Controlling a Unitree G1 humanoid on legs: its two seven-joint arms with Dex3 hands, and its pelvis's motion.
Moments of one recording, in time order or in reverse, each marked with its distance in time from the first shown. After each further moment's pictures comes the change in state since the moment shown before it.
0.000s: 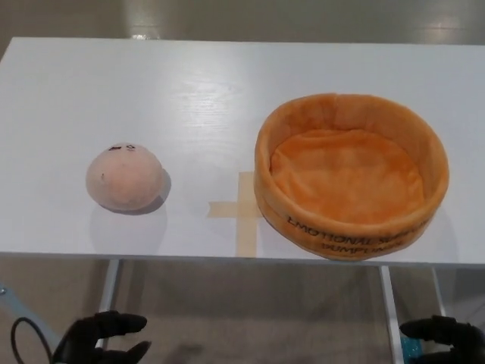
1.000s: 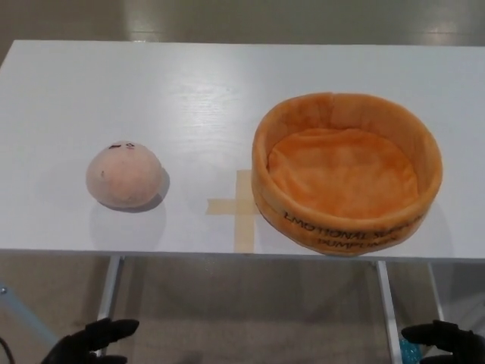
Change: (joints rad) left_arm 0.186 0.105 -0.013 -0.209 -0.022 -0.227 -0.218; right_arm 0.013 -0.011 0.017 0.083 -0.024 -0.147 -0.055
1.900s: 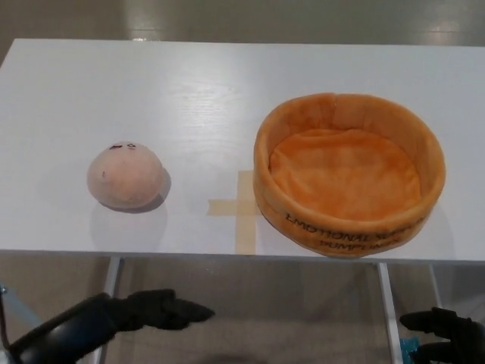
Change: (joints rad) left_arm 0.303 0.290 -0.086 -1.091 -0.217 0.046 -0.360; right_arm -0.031 0.000 -0.004 0.003 0.001 0.000 0.000
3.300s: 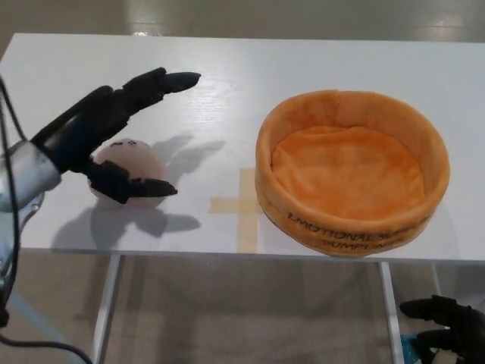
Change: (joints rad) left_arm -0.798 -0.093 -0.054 0.619 0.212 0.040 0.204; right_arm -0.032 -0.002 -0.008 0.001 0.000 0.000 -0.001
